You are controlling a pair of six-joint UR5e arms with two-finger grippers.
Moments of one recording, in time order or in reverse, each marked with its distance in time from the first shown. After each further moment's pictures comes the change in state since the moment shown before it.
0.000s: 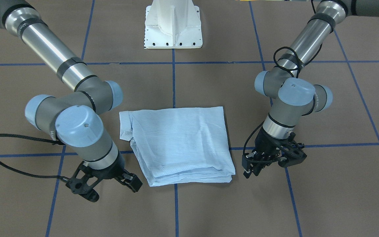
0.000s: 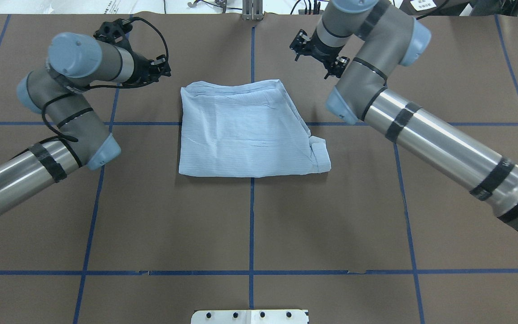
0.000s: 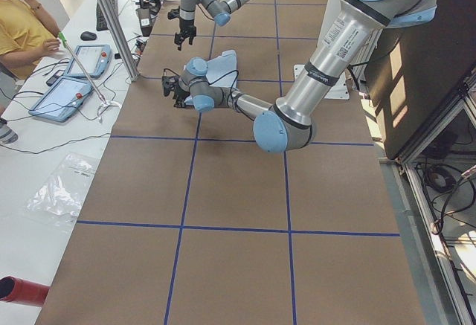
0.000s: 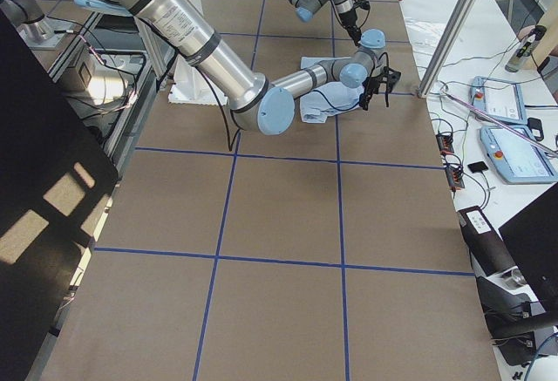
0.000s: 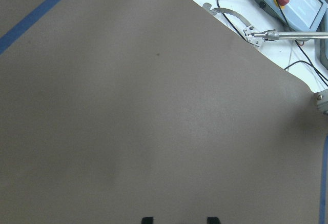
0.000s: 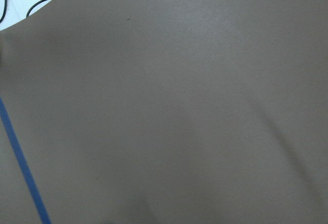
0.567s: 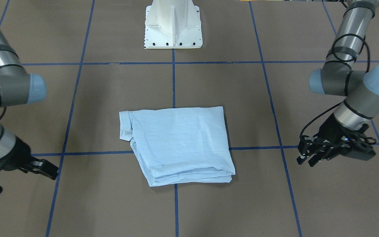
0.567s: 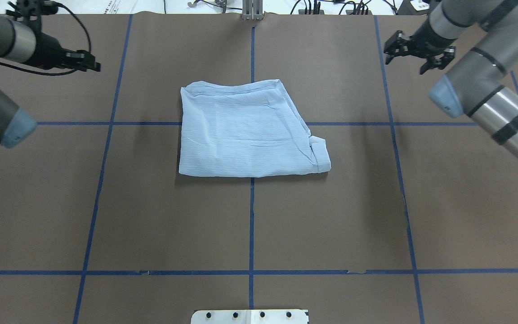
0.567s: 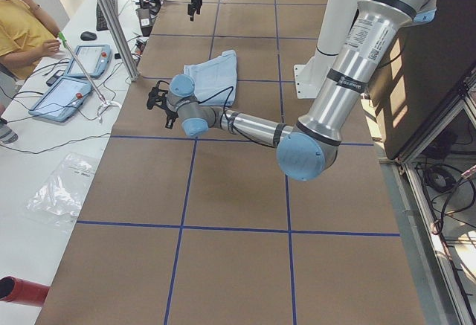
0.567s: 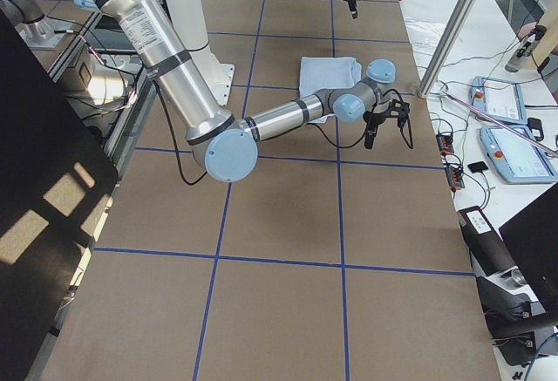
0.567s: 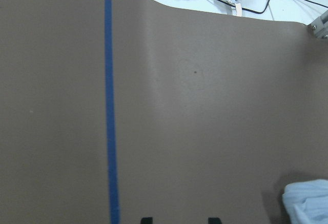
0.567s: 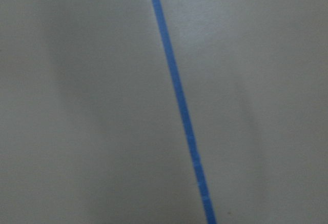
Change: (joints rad) left arm -0.233 0.212 -0.124 -0.007 -0.318 0.516; right arm 0.222 -0.333 0.285 -0.130 0.164 -0.510
